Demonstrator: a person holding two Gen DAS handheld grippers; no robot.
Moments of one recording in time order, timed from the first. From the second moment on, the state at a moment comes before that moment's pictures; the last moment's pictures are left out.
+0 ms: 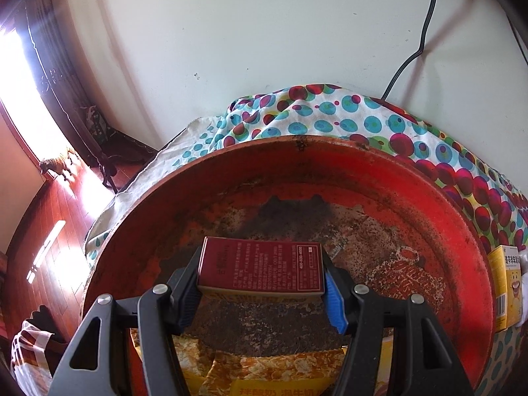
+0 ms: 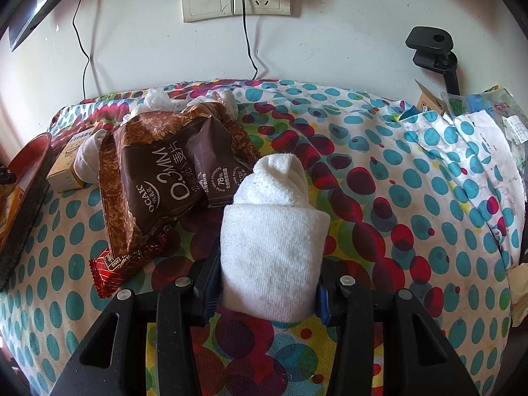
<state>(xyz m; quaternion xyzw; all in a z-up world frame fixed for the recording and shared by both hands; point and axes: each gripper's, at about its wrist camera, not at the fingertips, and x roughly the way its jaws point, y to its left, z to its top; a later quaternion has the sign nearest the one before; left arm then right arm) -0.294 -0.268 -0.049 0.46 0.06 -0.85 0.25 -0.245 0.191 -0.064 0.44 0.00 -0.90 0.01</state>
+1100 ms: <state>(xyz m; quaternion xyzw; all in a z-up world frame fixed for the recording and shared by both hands) -0.063 -0.182 -0.013 0.37 0.04 -0.91 0.18 -0.222 0.186 -0.040 0.41 0.02 -0.91 -0.01</state>
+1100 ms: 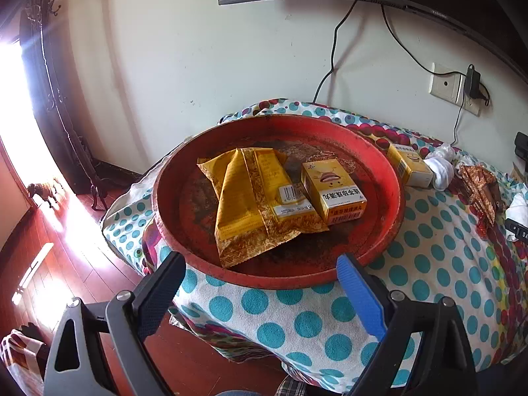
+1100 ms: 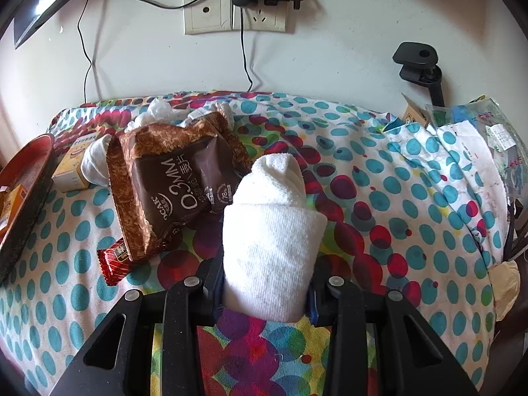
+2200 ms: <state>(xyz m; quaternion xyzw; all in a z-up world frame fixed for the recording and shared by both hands) -0.063 -0.240 -0.016 0.37 0.10 -0.90 0.19 -0.274 -0.160 -0.017 0.40 0.15 -0.88 0.21</state>
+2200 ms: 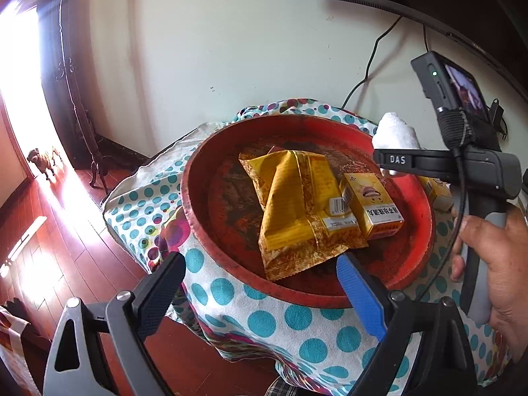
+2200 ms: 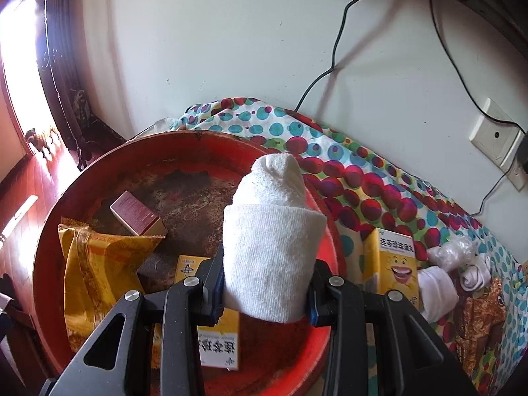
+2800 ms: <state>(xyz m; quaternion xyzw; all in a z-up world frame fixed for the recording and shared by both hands) -0.065 -0.241 -0.011 0.37 0.11 -0.91 0.18 -0.288 -0.189 -0.027 0.44 0.11 -0.86 0.24</state>
